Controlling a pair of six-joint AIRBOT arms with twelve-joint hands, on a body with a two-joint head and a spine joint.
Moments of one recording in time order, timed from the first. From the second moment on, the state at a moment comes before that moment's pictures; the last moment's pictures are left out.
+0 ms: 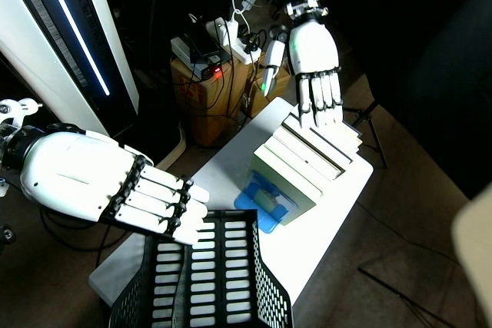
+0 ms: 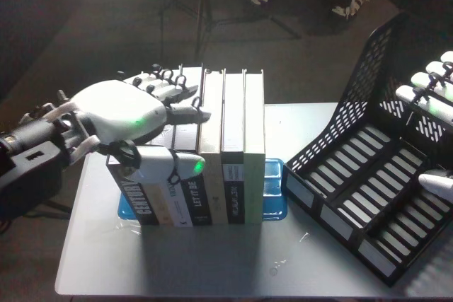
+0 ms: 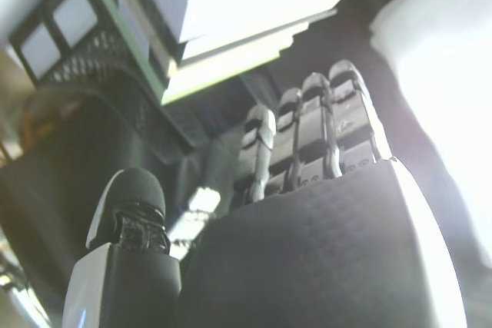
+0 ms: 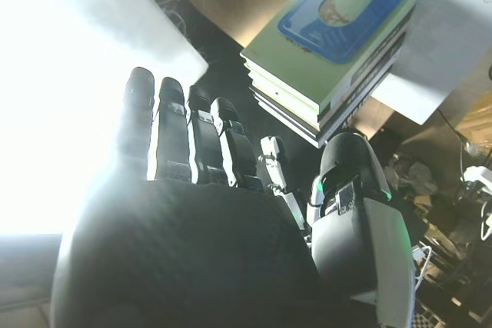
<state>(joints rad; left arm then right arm) 0.68 -1.15 1.28 -0.06 -0.50 1.00 -0.88 -0.87 0.86 0.49 0.82 -1.72</state>
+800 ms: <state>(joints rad) 0.67 -1.20 1.30 -0.08 -0.41 1.10 -0.89 -0.88 0.86 0.52 0.82 -1.73</state>
